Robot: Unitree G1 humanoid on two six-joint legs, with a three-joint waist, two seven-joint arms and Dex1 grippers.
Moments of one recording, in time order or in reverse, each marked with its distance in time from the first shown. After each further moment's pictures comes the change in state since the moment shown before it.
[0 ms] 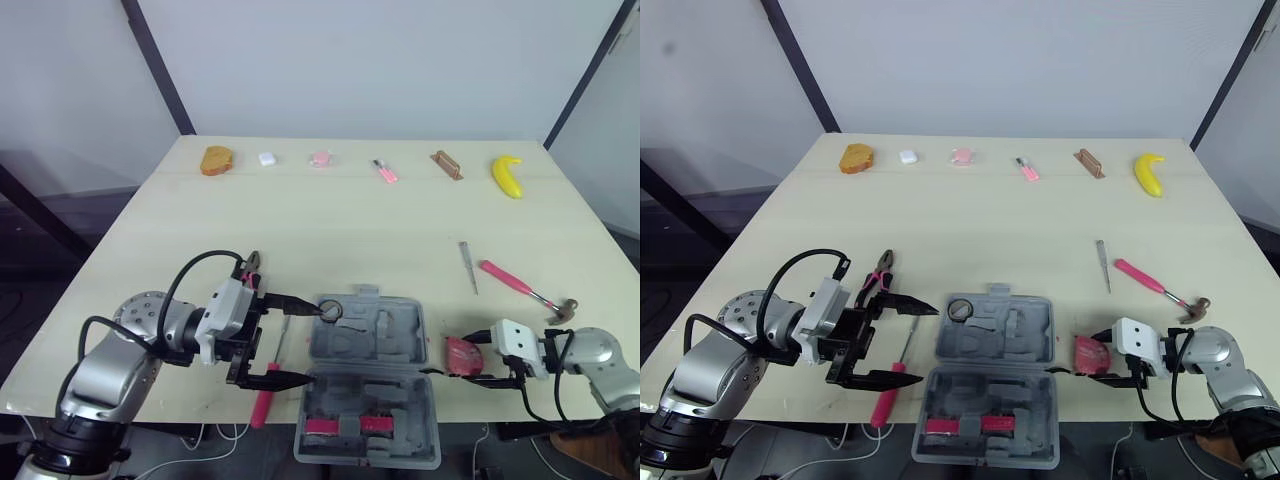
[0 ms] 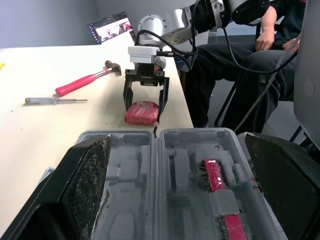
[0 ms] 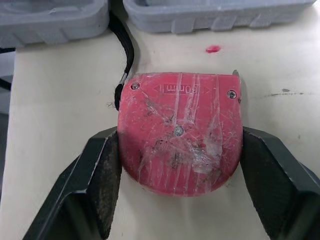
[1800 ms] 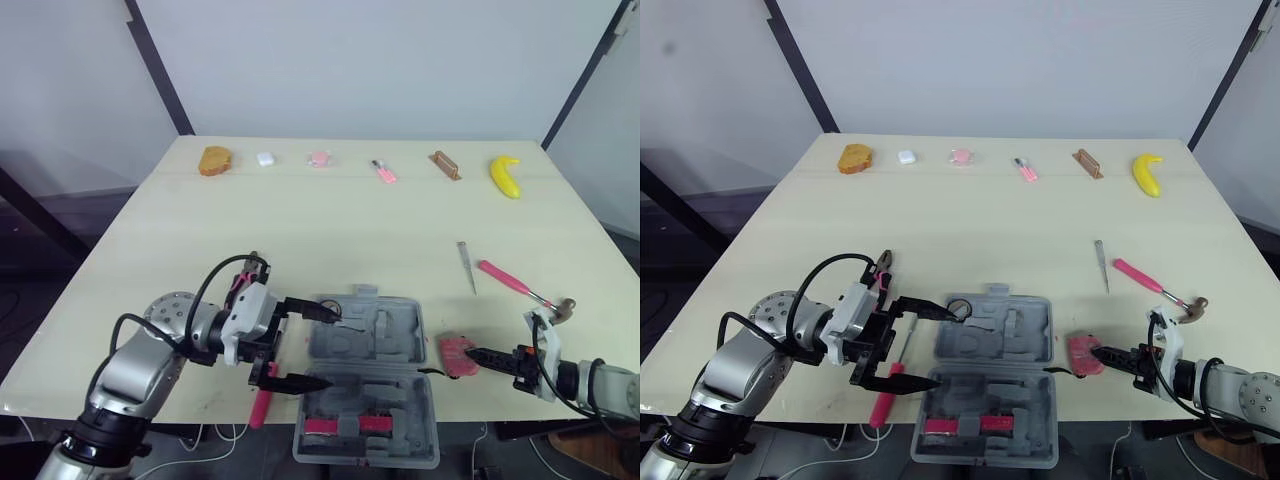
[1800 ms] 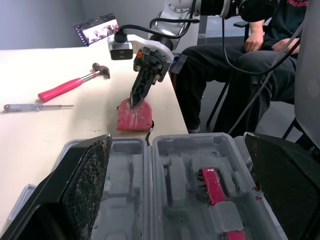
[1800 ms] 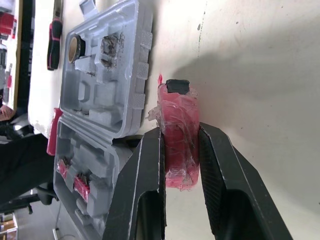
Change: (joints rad) left arm -0.049 -0.037 -0.086 0.008 0.043 0.004 0.023; right arm 0.187 0.029 -0.355 -0.407 0.978 1.418 -0.691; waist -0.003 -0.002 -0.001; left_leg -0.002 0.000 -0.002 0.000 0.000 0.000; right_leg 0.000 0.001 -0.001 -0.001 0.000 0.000
